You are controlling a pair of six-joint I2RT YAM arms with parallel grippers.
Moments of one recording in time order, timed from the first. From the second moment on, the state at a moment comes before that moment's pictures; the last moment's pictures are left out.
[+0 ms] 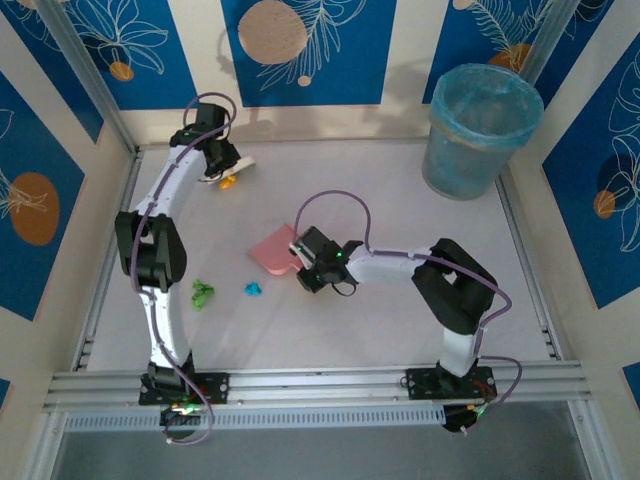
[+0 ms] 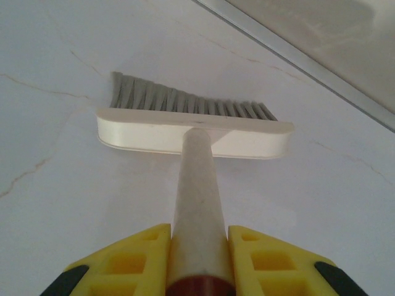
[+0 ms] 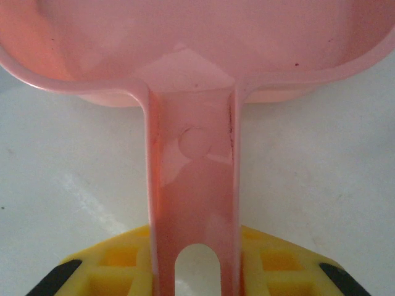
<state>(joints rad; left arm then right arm) -0.17 2.07 1.95 -0.84 -0.11 -0.67 0.88 1.82 1.08 -0.34 0.02 0.19</state>
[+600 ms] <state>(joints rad) -0.42 1.61 1.25 -0.50 0.11 -0.81 0.81 1.80 1.08 -0.34 0.00 0.24</state>
